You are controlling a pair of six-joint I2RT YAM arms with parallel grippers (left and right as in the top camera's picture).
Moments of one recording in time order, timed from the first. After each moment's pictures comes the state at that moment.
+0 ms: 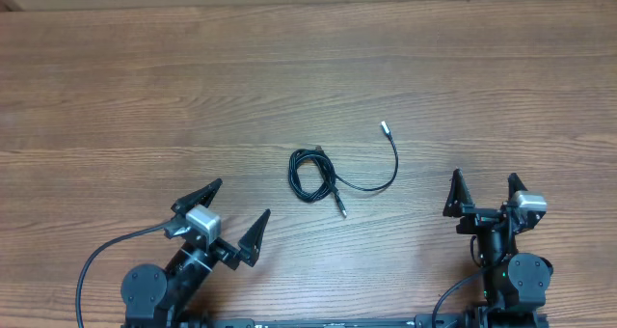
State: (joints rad) left arm -0.04 0.08 0.21 -0.17 0.55 -0.10; right arm -0.03 0.01 0.02 -0.03 -0.01 0.17
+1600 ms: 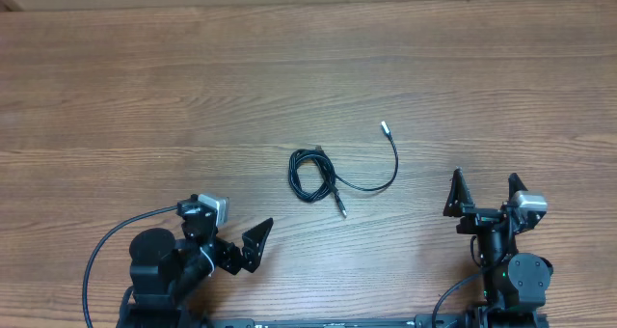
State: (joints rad) left arm -0.04 0.31 0.34 -0.53 0.55 -0.10; right arm -0.03 0.01 0.02 -0.03 0.00 0.17
